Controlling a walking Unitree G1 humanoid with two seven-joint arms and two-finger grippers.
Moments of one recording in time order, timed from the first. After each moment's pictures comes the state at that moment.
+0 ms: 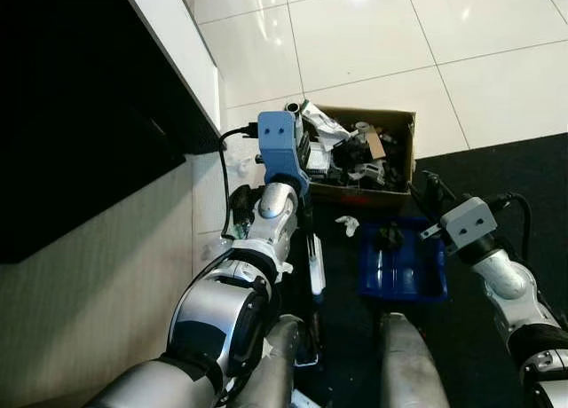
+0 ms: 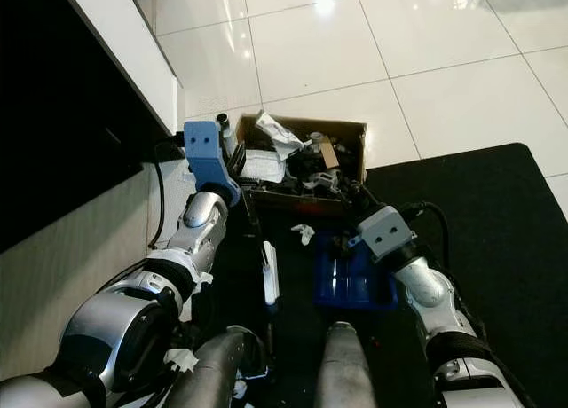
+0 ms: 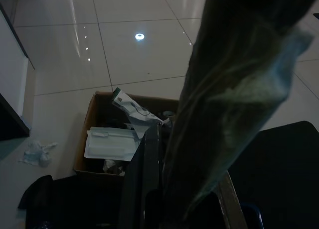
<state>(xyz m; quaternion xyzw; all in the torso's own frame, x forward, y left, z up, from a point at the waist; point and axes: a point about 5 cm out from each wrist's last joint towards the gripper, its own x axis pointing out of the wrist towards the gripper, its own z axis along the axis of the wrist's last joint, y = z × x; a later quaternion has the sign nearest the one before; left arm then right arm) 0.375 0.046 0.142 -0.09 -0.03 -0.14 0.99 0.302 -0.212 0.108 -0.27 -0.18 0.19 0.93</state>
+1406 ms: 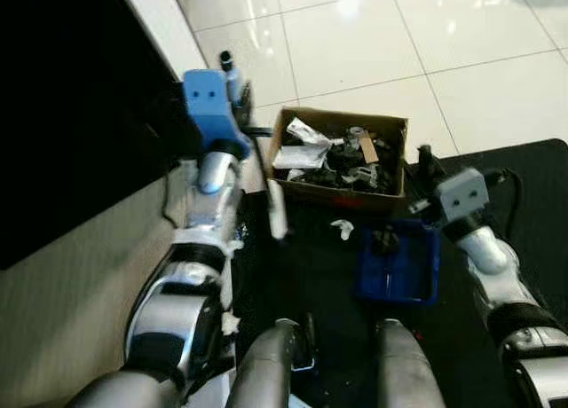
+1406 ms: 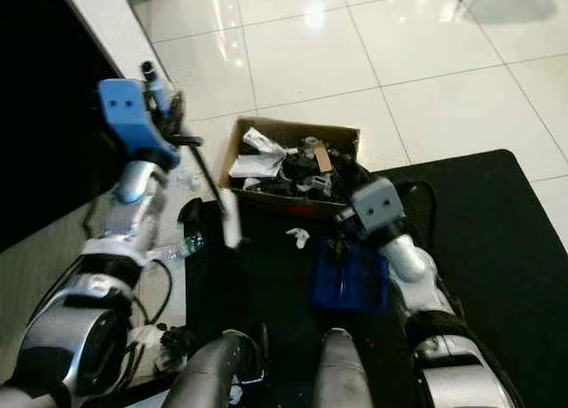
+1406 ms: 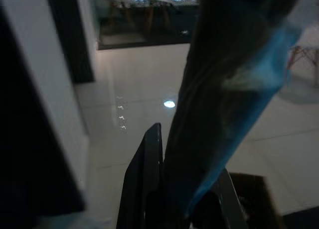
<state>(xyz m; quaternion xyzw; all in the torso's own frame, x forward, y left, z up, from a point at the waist) 0.375 0.157 0.200 -0.01 -0.16 -0.05 0.99 0.330 -0.182 0.133 -0.19 -0.21 0.16 0.95</state>
